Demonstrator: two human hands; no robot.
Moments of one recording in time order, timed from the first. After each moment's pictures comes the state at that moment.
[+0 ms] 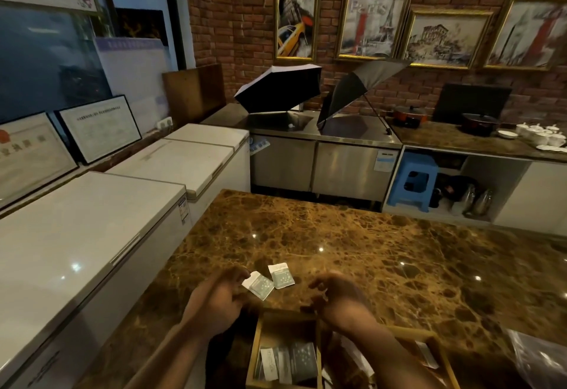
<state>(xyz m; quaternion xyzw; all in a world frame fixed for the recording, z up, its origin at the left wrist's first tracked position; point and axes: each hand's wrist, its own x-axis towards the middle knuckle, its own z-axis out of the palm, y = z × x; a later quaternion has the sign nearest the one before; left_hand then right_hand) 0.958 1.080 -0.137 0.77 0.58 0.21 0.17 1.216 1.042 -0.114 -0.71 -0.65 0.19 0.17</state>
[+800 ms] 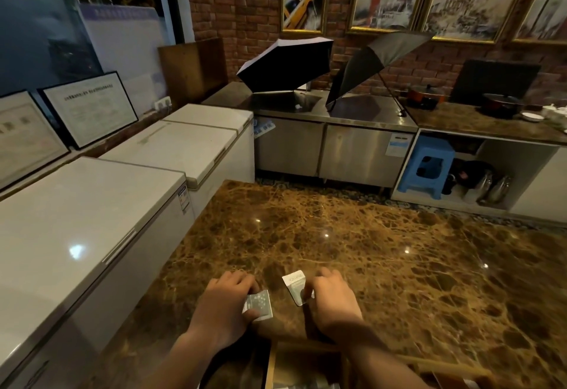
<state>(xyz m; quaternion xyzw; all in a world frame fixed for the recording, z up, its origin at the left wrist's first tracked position) 0.963 1.134 -0.167 0.83 0.54 0.11 0.11 1.185 1.122 -0.163 -0.70 -0.70 0.14 0.07</state>
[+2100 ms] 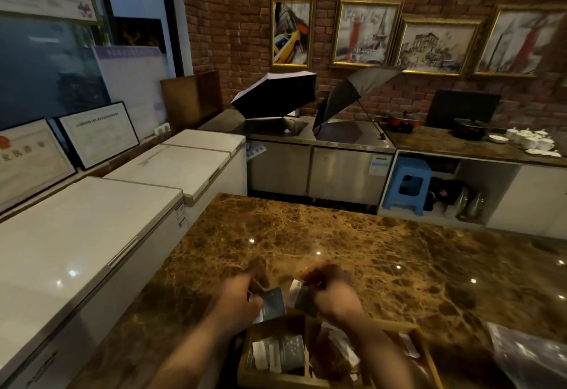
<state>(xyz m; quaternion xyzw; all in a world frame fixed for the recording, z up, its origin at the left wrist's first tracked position) 1.002 1.053 -0.109 0.75 0.56 0.22 0.28 1.218 1.026 -0.097 -0.69 -0.59 0.27 0.32</state>
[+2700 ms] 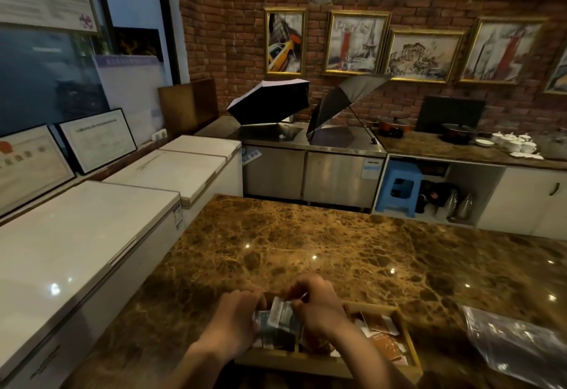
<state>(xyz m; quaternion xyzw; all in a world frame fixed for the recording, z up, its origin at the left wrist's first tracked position) 1.015 0.998 -0.112 0.82 0.55 0.09 0.15 1.203 0.975 -0.104 -0.66 -0.63 0.27 0.29</state>
